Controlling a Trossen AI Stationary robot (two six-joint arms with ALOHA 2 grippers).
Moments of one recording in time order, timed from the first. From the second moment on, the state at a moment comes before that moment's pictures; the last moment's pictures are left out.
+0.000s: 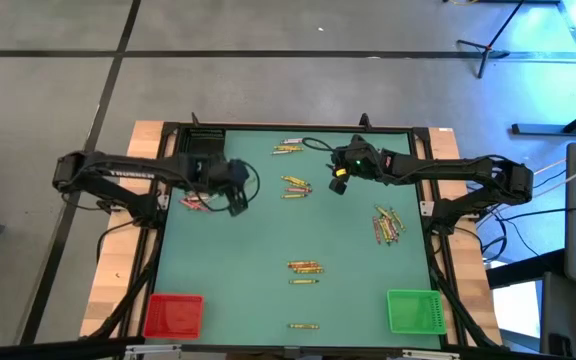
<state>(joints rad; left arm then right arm) 0.12 1.27 1.00 -0.75 -0.36 -0.26 -0.33 1.37 0.77 -0.07 0.23 -0.13</state>
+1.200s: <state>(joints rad) 0.92 1.27 0.79 -0.53 -0.32 0.06 -0.33 1.37 0.77 -0.07 0.22 -0.13</state>
